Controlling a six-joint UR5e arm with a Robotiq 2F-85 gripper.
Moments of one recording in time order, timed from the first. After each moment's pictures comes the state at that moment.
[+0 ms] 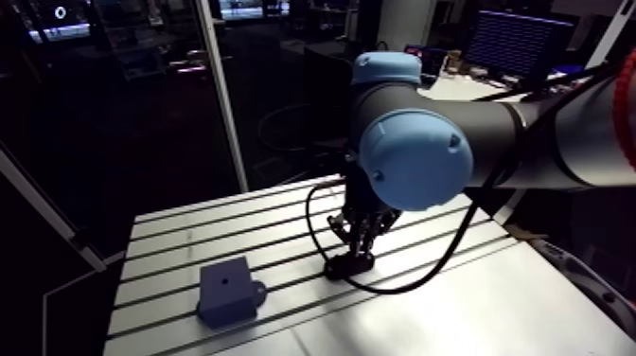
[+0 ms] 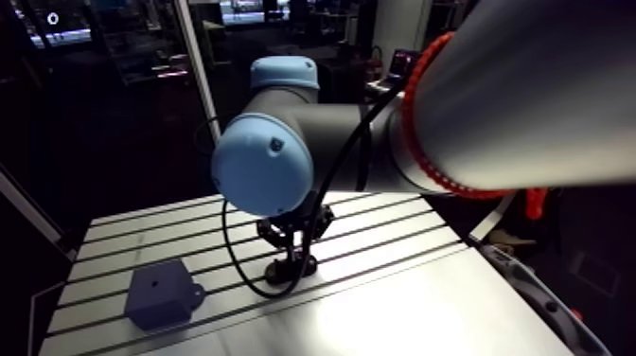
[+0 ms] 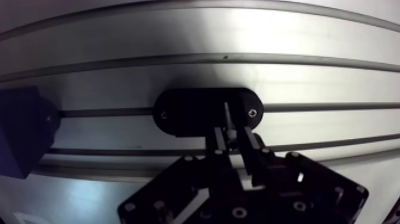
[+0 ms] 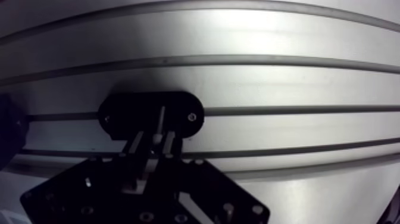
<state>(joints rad) -0.35 -1.35 2.11 -2.24 -1.59 -1.90</state>
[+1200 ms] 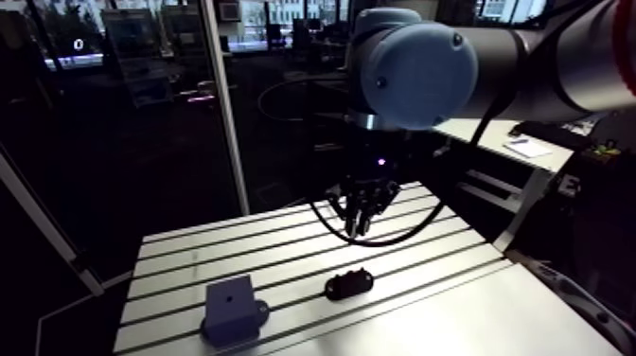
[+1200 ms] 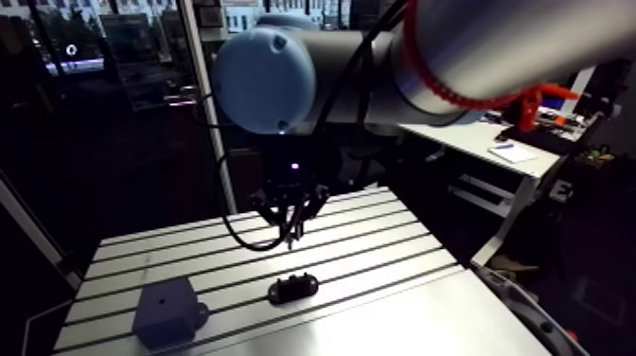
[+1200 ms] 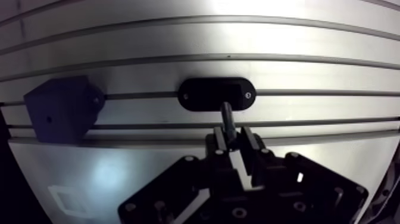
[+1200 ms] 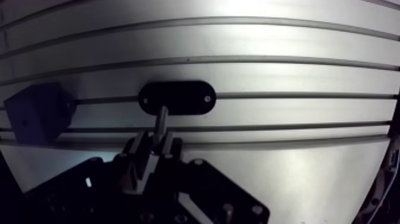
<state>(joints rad) -0.35 -1.46 1.94 -1.95 -1.54 -1.88</state>
